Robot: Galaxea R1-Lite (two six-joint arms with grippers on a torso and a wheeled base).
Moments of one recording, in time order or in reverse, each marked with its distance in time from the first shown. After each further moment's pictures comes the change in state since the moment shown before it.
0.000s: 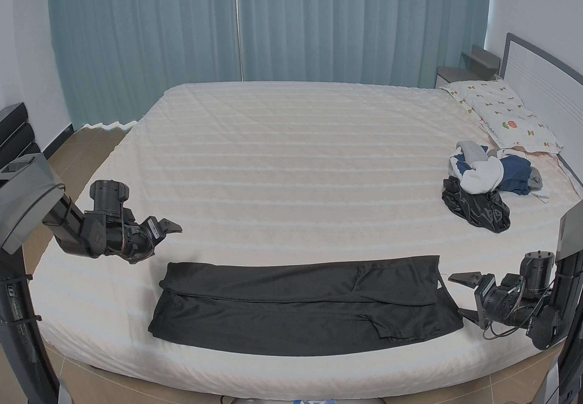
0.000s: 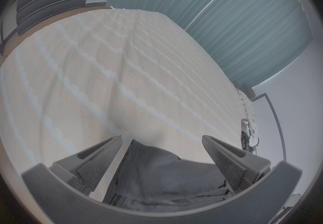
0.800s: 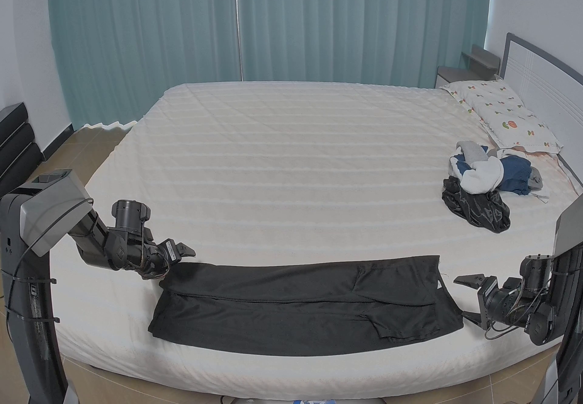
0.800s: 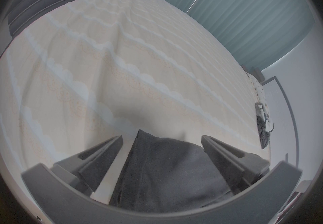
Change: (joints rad) left arm -0.049 0.161 -0.057 0.009 0.043 0.090; right arm -0.096 0.099 -0.043 0.000 0.046 -0.012
